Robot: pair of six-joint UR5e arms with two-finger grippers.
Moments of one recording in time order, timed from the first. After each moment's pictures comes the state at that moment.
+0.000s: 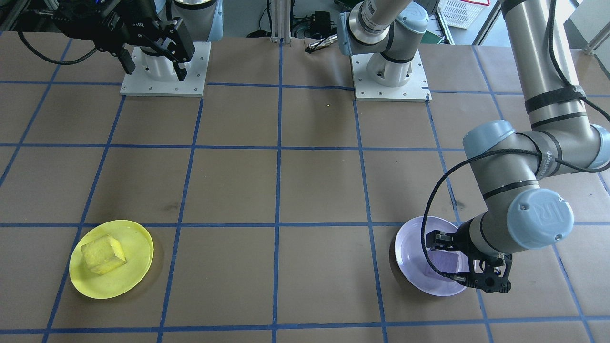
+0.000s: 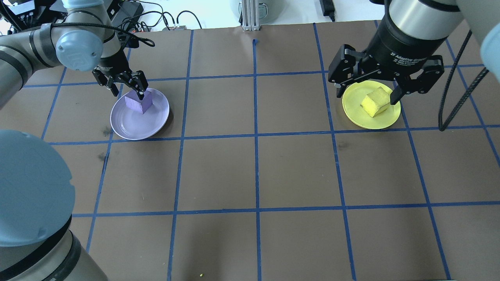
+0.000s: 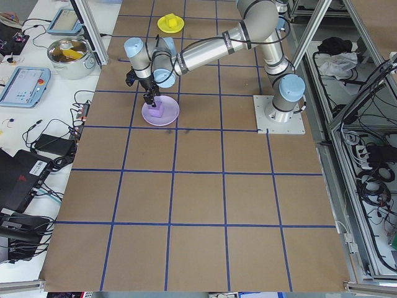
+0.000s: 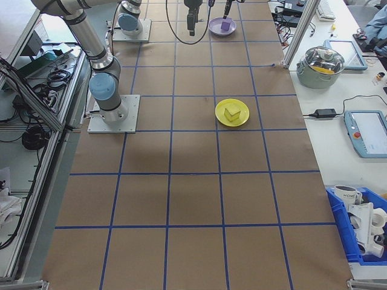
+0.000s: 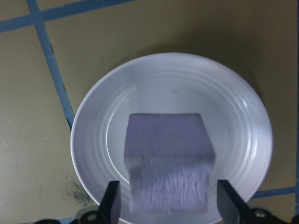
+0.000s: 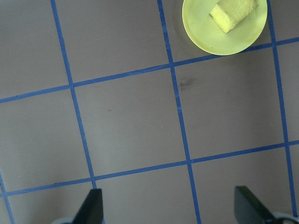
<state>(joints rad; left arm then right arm) -1.40 -2.11 -1.42 -1.32 1.68 0.34 1.64 -1.70 1.55 -1.46 -1.54 0.26</state>
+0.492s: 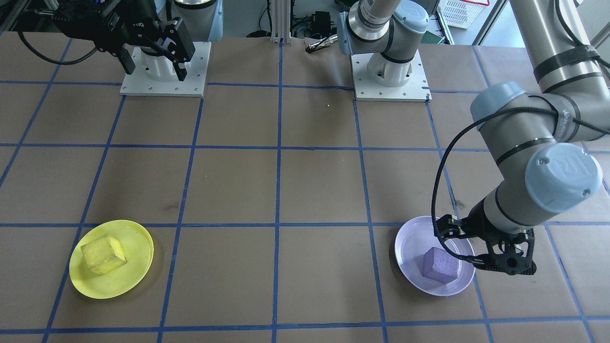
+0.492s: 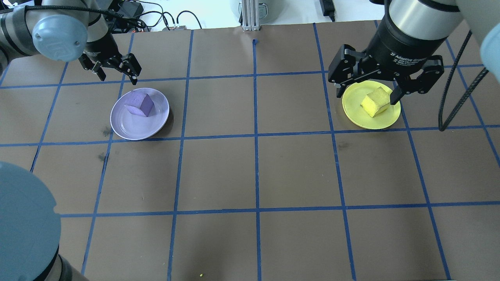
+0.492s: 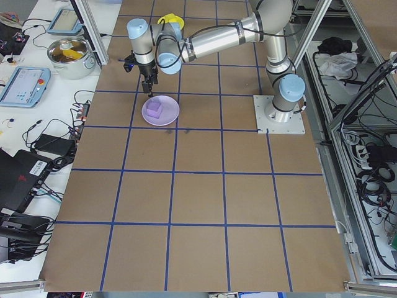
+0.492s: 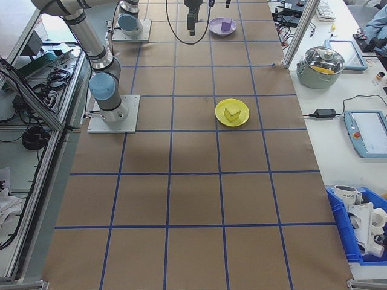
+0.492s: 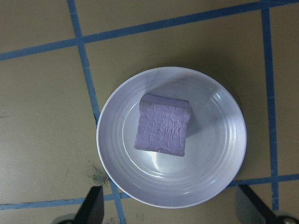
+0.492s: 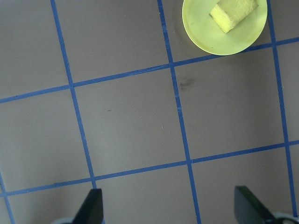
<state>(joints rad) -1.41 -2.00 -1.41 -1.33 1.68 0.30 1.64 -1.70 1.55 -1.46 -1.54 0.26</state>
